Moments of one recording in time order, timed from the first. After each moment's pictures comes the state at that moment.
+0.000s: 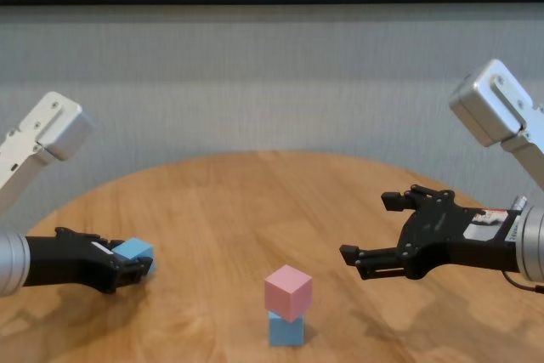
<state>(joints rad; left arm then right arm) -0.42 0.37 0.37 -1.05 -0.10 0.10 -0.45 0.42 0.40 -0.54 -1.19 0.09 -0.04 0.49</state>
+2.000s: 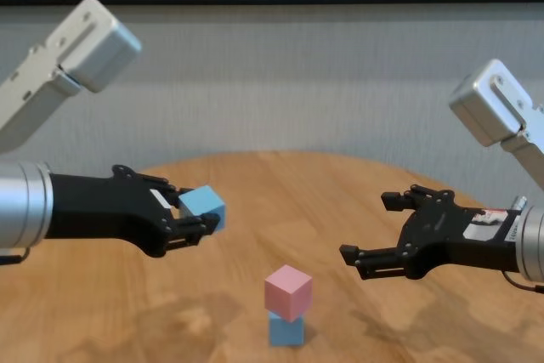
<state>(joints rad) -0.33 0.50 0.46 -1.43 -0.12 0.12 -0.55 0.42 0.40 -0.54 -1.19 0.09 -0.04 0.49</state>
